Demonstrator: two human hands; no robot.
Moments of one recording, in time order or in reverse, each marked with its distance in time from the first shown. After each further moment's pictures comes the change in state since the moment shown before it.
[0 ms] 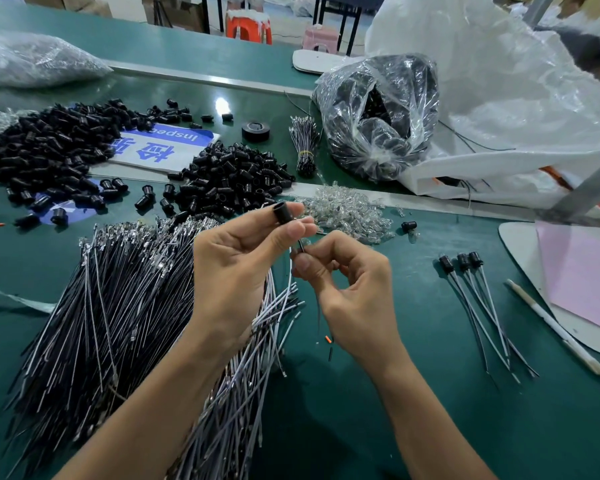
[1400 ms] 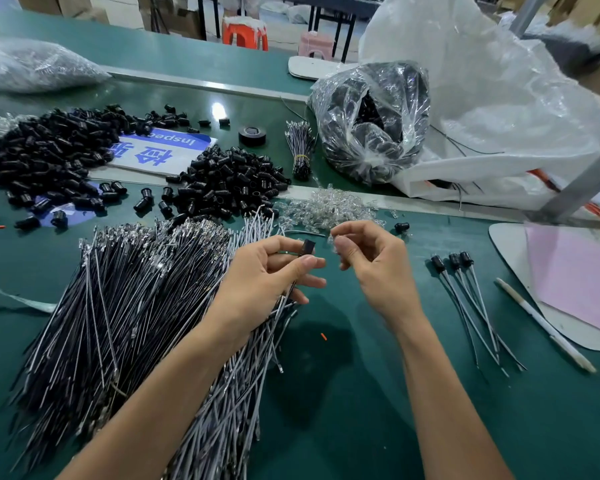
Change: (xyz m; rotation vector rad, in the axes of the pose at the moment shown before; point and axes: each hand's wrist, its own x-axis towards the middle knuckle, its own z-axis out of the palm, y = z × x) left_hand 0.001 -0.023 -0.010 0.257 -0.200 -0.418; right_hand 0.024 0.041 -0.039 -0.073 0.033 0.234
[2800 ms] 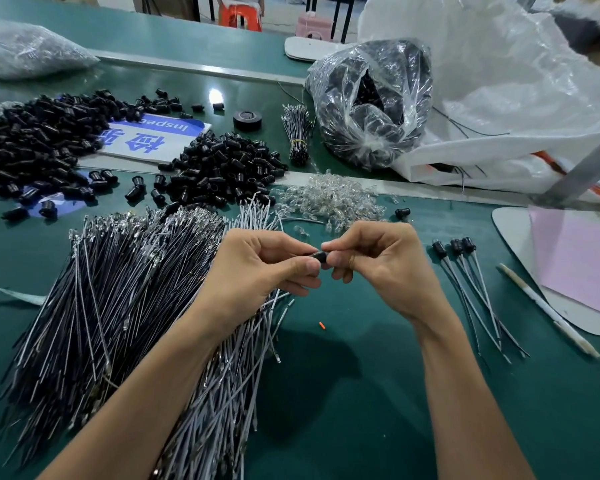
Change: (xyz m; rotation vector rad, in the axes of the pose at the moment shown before) left_hand -0.006 0.005 -0.005 0.072 -0.061 0.077; right_hand -0.004 -0.007 -0.016 0.181 -0.323 -0.105
